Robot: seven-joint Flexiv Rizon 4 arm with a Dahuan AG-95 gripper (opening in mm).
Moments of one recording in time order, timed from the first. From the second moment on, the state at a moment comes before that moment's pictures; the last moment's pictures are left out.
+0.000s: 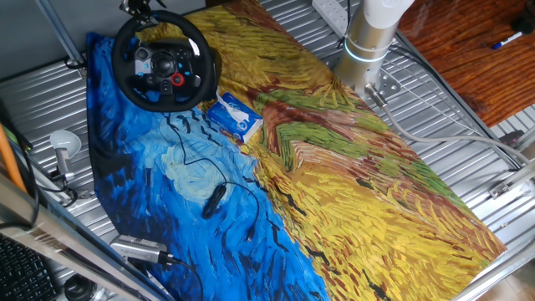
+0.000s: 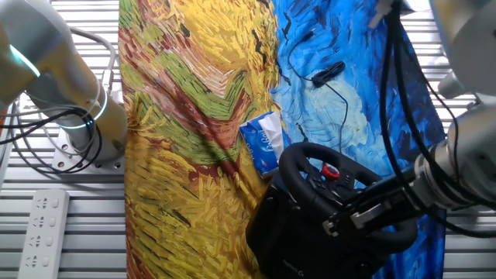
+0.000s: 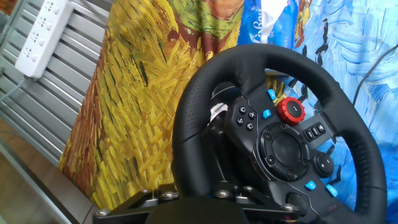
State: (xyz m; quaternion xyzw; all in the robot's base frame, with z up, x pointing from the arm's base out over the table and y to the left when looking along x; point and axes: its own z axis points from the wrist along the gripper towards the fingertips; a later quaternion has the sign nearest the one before) arm 0.506 -0.262 0.265 0.85 -0.48 -0.14 0.13
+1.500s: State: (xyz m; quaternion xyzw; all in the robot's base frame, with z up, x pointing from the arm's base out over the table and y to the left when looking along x) arm 0.500 -0.257 0.257 0.85 -0.50 -0.14 0.13
